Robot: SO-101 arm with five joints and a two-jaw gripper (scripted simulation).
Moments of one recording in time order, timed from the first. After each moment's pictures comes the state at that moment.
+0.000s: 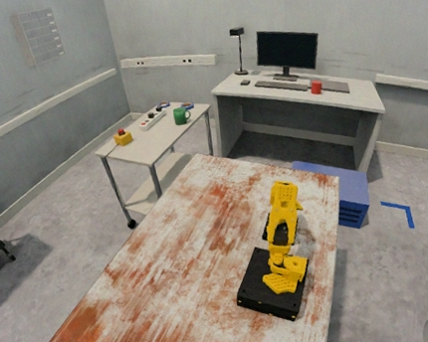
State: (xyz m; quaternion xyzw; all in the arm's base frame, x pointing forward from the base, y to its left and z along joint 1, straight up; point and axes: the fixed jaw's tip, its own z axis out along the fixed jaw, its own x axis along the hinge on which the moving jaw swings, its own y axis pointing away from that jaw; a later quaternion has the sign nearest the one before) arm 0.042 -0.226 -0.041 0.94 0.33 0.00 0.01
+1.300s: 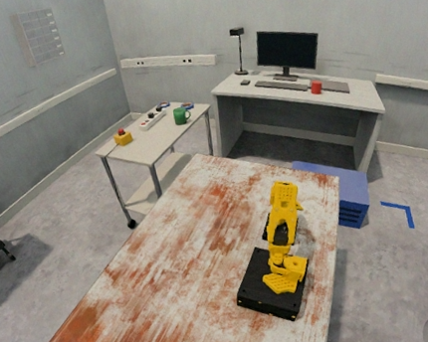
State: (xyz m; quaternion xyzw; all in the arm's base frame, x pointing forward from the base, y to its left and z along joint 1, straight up) arm 0.043 -0.226 -0.042 0.94 0.33 0.00 0.01
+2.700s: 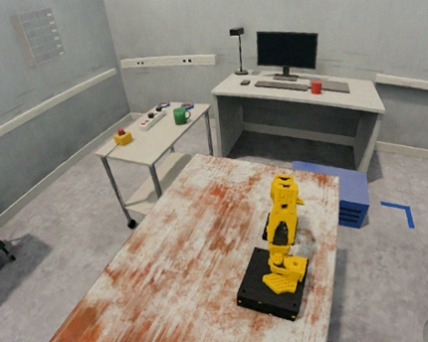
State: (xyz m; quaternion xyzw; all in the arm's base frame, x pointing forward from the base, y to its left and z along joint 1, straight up) arm 0.042 -0.218 -0.012 0.94 0.33 0.00 -0.01
